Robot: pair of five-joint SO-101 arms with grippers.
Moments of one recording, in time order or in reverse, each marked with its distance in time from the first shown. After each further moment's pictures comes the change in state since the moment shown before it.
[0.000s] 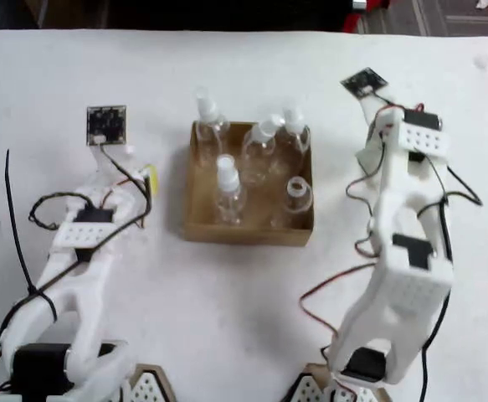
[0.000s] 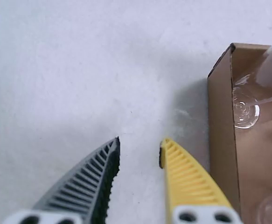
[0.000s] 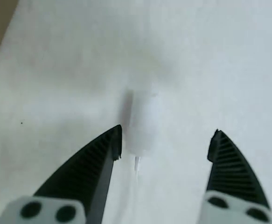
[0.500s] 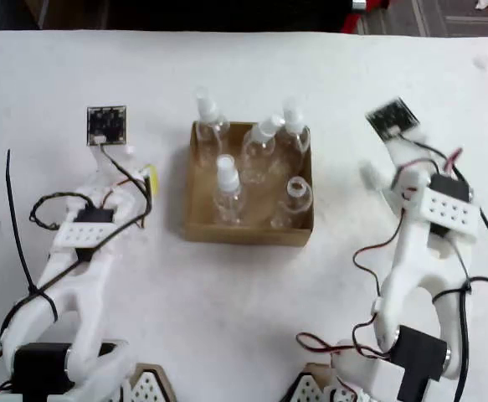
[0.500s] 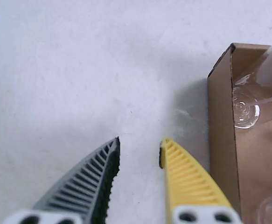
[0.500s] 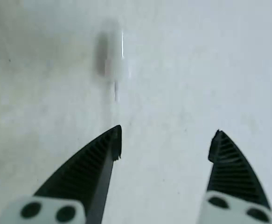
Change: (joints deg) left arm 0.0 0.0 0.0 0.0 0.0; right arm 6.9 -41.1 44.4 -17.9 6.1
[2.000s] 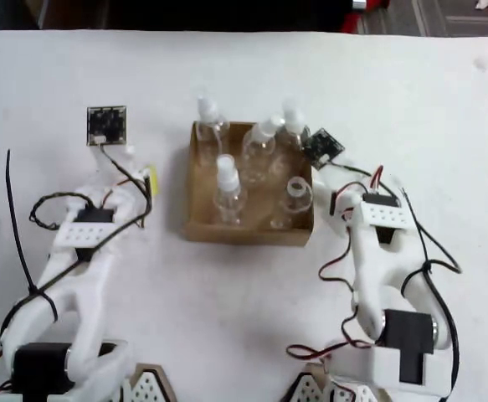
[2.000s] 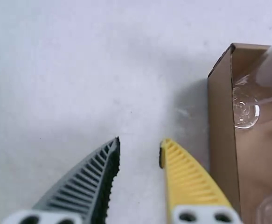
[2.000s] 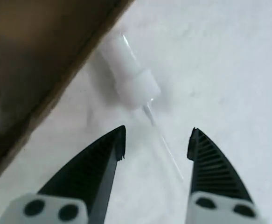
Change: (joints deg) left arm 0.0 0.0 0.0 0.0 0.0; right arm -13.9 5.5 16.8 -16.8 -3.6
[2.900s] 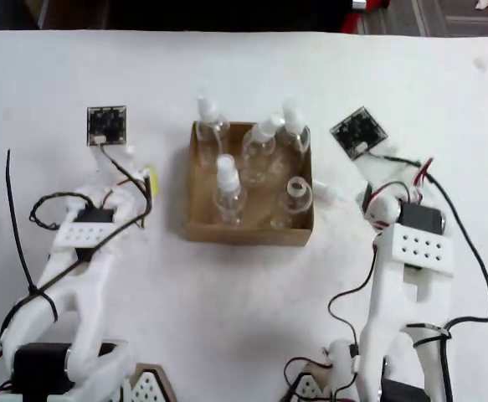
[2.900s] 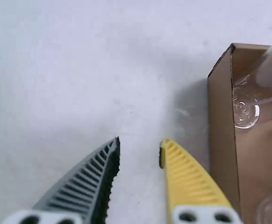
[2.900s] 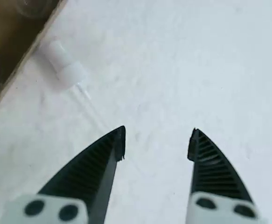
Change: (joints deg) left arm 0.0 0.0 0.0 0.0 0.0; right arm 7.0 -24.1 -2.1 12.5 3.3
